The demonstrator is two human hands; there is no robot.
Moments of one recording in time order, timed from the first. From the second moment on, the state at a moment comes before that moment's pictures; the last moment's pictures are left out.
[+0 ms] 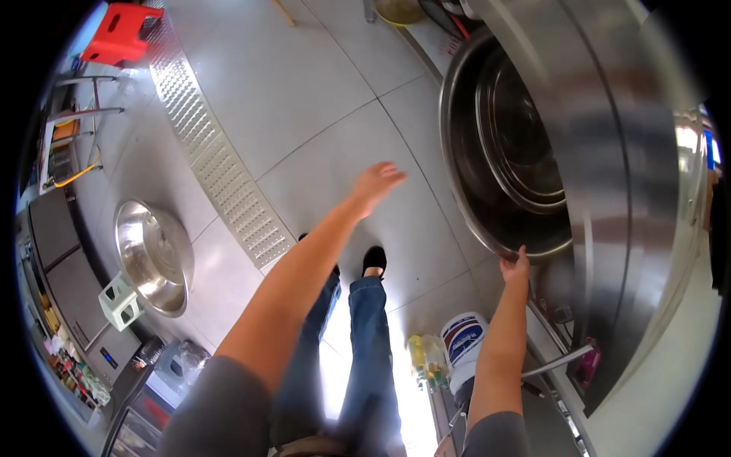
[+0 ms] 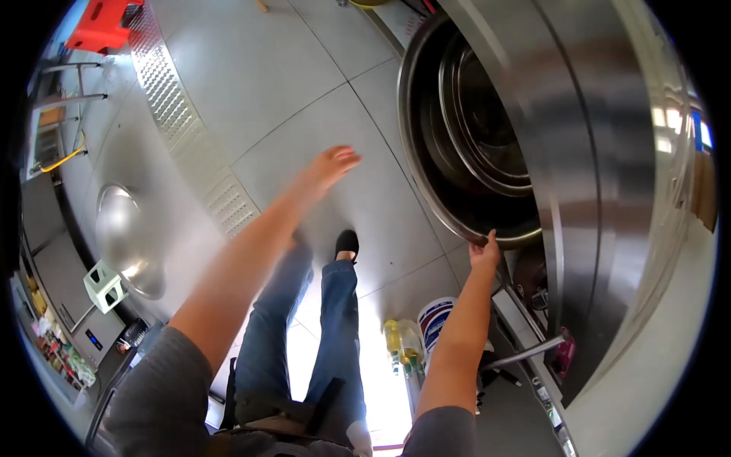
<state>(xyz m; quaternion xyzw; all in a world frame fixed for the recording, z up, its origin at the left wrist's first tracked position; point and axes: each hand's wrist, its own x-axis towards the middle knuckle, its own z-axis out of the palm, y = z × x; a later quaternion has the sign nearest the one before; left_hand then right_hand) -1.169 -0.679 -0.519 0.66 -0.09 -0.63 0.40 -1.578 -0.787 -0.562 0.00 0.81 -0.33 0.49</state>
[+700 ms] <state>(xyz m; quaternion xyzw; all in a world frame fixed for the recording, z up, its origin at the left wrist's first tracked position) -1.212 -0.566 -0.497 0.84 0.07 -0.43 0.32 -1.701 -0.795 -0.539 -0.15 0.69 -0.39 0.59</state>
